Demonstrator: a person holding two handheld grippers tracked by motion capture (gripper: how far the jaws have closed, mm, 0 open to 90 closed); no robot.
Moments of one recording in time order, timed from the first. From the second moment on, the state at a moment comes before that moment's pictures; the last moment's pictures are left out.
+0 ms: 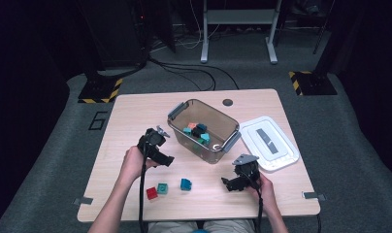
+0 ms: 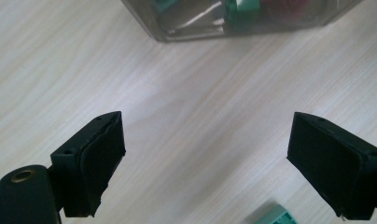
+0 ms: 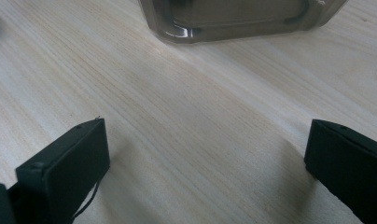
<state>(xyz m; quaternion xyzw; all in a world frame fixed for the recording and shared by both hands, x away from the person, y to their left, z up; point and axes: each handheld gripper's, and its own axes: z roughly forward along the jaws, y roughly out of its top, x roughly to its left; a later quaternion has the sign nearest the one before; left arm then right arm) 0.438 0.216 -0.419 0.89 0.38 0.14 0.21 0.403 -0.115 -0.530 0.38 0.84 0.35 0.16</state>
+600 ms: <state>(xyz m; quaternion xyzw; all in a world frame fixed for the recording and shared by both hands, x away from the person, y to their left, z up) 0.410 0.229 -0.461 0.89 0.40 0.10 0.19 0.403 -0.115 -0.530 0.38 0.84 0.35 0.16</state>
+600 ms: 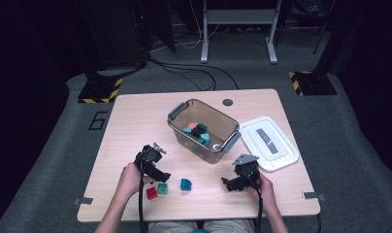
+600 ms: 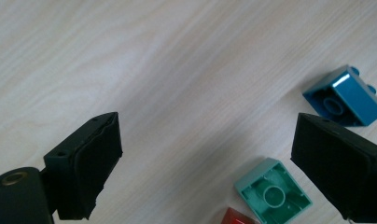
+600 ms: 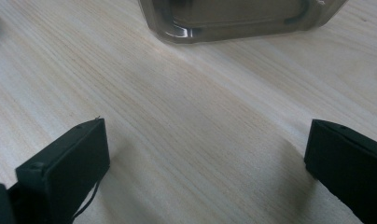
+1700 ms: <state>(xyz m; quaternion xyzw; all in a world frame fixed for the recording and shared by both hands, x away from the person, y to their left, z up) 0.374 0.218 -0.493 0.91 0.37 0.09 0.16 0.403 -0.115 -0.530 0.38 0.84 0.35 0.16</state>
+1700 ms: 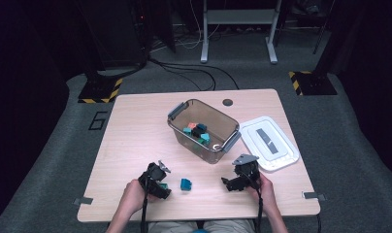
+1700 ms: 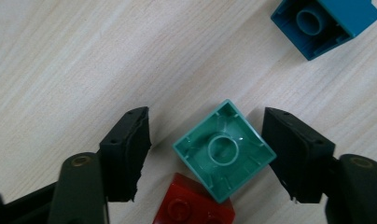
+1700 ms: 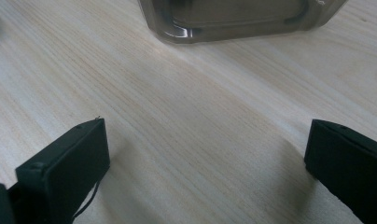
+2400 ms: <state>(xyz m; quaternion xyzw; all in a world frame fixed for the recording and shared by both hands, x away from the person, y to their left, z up) 0.382 0.224 -0.484 0.90 0.38 0.10 0.19 0.403 -0.115 -0.530 0.38 0.84 0.35 0.16</state>
